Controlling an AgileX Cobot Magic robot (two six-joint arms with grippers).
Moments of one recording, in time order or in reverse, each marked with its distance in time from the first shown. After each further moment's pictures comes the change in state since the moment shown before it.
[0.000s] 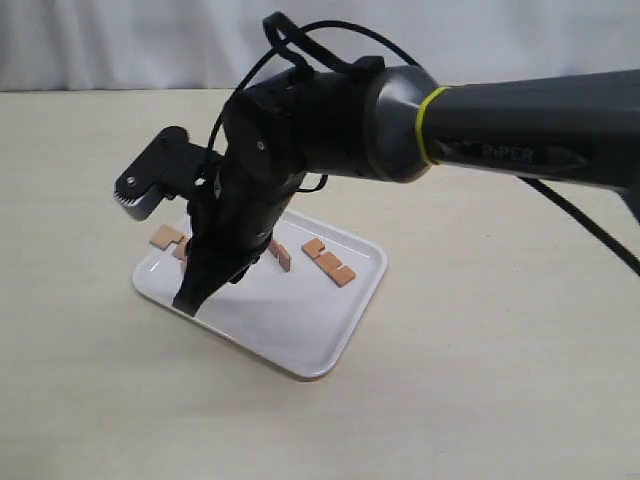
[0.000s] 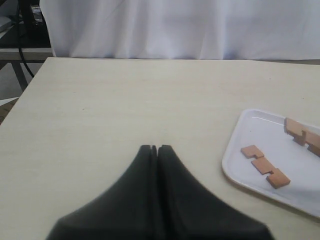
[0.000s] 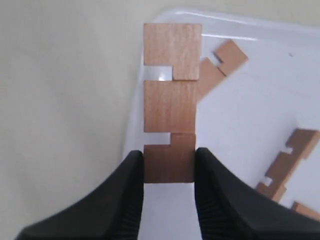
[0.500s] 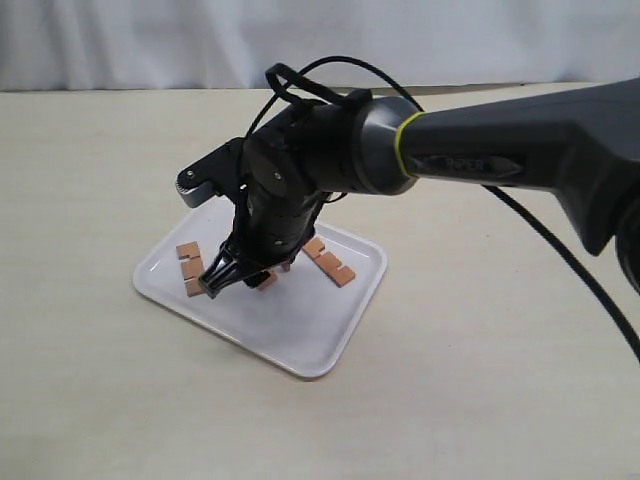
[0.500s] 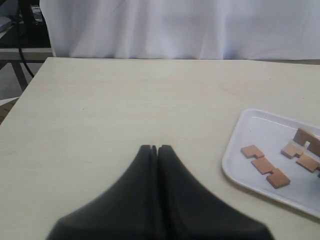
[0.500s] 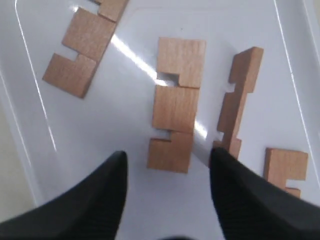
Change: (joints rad) left arm 0.000 0.000 0.000 0.000 0.000 0.000; right arm -0.053 0.093 0.004 -0.187 -0.025 0.427
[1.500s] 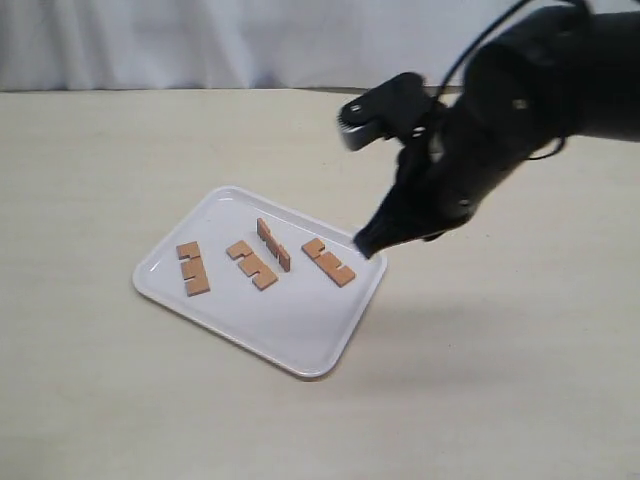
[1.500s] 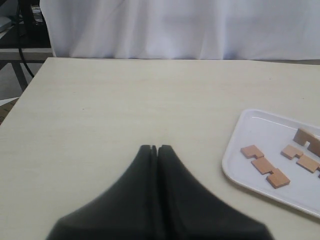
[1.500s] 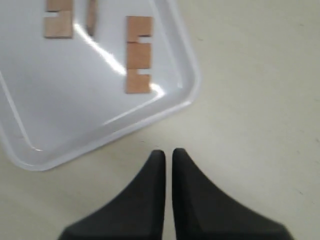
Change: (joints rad) left arm 0.000 0.000 0.000 0.002 0.000 0.000; right arm -0.209 -0.523 0.427 -0.030 0.064 -0.037
